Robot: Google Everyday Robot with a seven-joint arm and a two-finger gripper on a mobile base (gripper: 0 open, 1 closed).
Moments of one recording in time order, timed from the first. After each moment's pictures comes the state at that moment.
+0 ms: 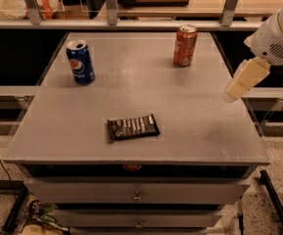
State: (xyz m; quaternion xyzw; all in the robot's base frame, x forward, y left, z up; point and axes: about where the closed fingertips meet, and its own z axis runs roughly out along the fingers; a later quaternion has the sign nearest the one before) arm 0.545 -0.244 0.935 -0.49 0.83 0.01 0.26
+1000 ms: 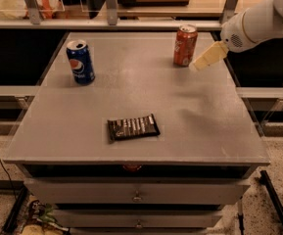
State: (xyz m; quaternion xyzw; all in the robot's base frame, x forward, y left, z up) arm 0.683 -0.220 0.918 -0.41 0.82 0.04 0.40
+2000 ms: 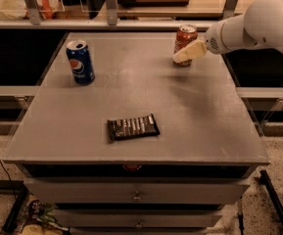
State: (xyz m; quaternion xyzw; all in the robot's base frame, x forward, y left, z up) arm 0.754 -0.203 0.895 -0.31 0.82 0.06 0.47
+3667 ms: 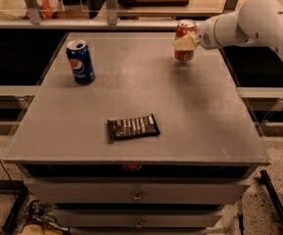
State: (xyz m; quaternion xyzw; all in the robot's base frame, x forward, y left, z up) arm 0.776 -0.172 0.901 -0.32 0.80 0.10 0.50
